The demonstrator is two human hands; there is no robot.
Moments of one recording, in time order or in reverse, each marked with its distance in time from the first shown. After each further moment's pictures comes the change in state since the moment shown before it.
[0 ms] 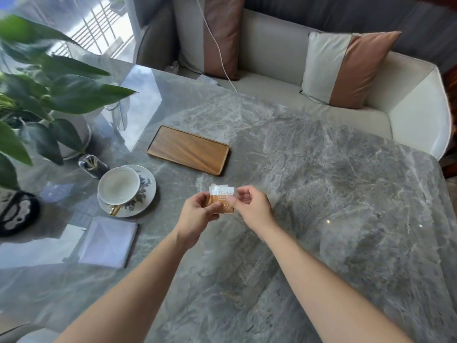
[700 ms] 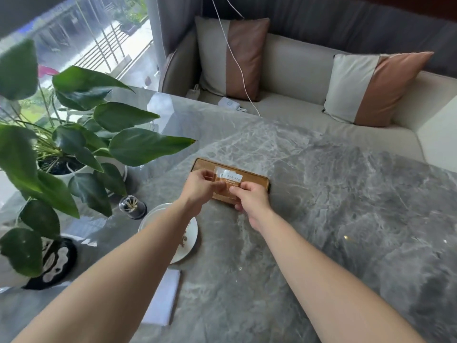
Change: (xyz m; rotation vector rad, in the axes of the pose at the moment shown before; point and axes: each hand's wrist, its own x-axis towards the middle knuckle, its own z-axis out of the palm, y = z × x) left_hand 0.130 0.126 -0.105 0.267 0.106 0.054; right_hand 0.108 -0.099 0.123 0.288 0.034 0.246
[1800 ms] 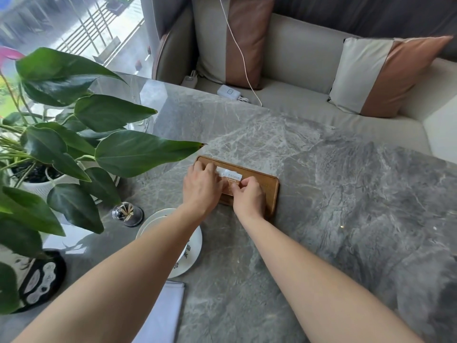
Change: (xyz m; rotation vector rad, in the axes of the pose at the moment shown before) left_hand 0.043 -0.026 0.002 0.991 0.238 0.360; right_hand 0.040 0.020 0.039 -0.530 0.342 -0.198
